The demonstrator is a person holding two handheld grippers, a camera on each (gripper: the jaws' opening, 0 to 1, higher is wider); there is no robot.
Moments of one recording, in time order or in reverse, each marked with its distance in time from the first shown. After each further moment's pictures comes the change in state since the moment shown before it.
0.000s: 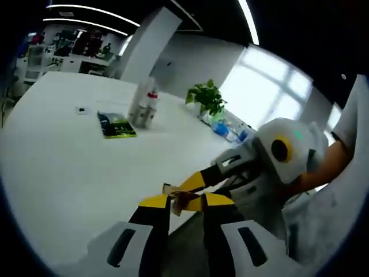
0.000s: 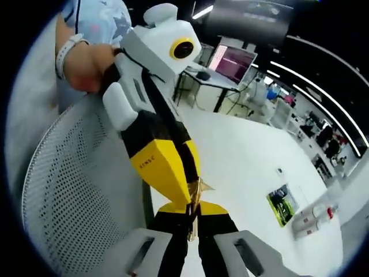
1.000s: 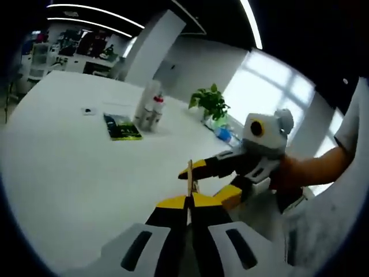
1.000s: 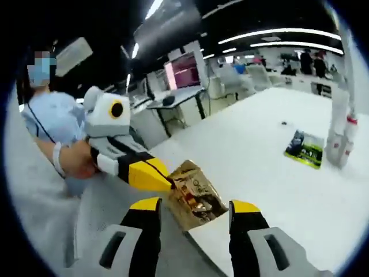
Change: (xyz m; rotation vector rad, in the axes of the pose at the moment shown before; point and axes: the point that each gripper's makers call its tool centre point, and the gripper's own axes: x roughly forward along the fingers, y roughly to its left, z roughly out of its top) left arm -0.015 0.011 0.018 -0.073 -0.103 0.002; right arm -0.014 -0.018 0.002 0.819 -0.184 0.217
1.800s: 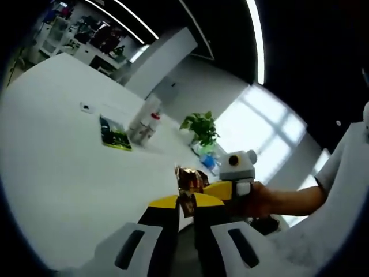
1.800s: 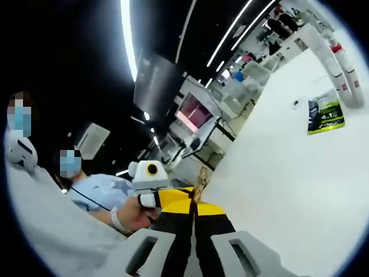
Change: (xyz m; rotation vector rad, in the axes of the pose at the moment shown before) left arm -0.007 -0.014 0.029 -0.200 -0.142 -0.143; right arm -0.029 0.029 0.040 0.311 -0.232 0.353
